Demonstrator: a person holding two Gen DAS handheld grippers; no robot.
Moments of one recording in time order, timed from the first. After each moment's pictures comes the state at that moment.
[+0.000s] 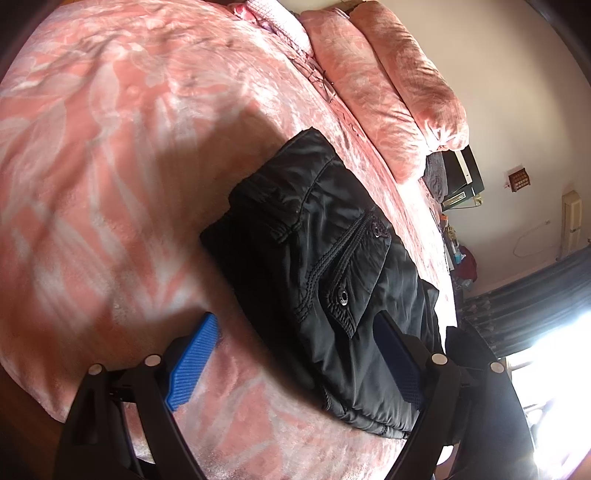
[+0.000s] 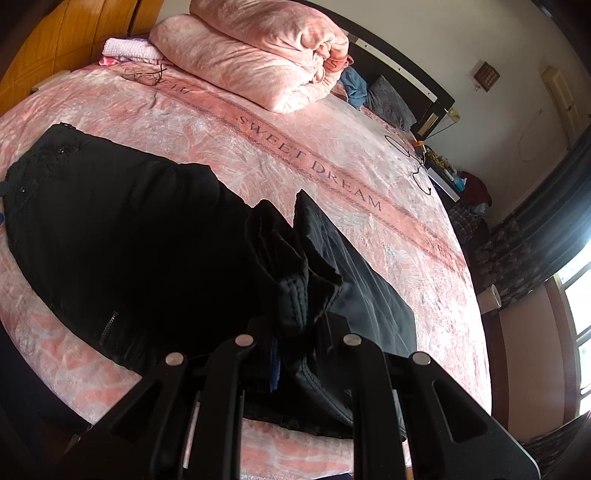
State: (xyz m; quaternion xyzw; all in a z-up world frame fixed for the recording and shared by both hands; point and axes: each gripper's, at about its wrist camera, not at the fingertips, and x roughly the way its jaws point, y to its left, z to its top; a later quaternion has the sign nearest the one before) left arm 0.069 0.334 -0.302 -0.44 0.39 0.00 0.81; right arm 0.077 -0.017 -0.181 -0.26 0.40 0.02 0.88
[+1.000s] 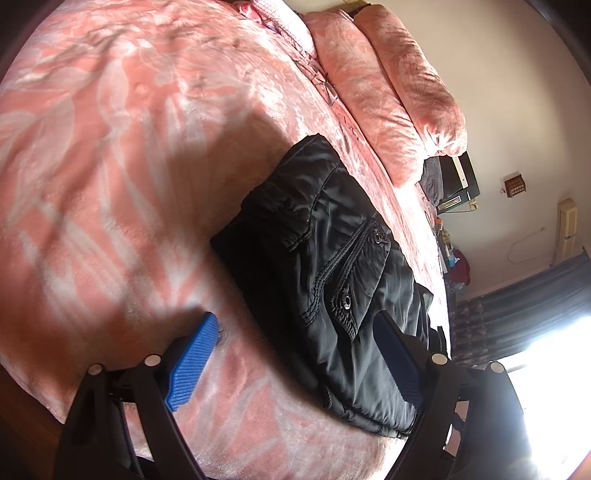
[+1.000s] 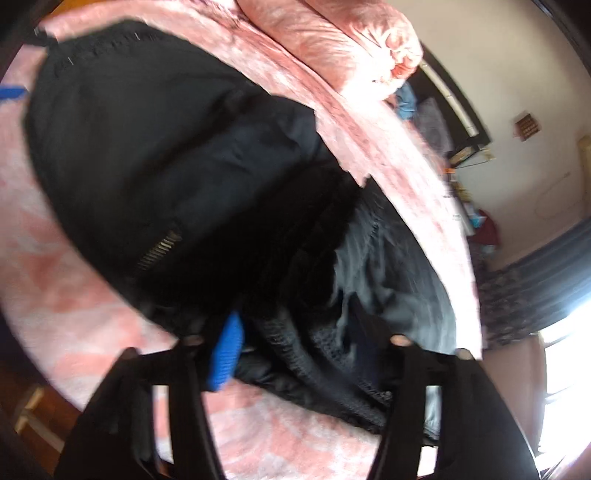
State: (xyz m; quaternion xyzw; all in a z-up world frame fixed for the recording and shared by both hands) left arm 0.065 0.344 -0.304 -0.45 0.39 -0.01 0.80; right arm 0.050 0.037 -0.263 -0.34 0.41 0.09 0.84
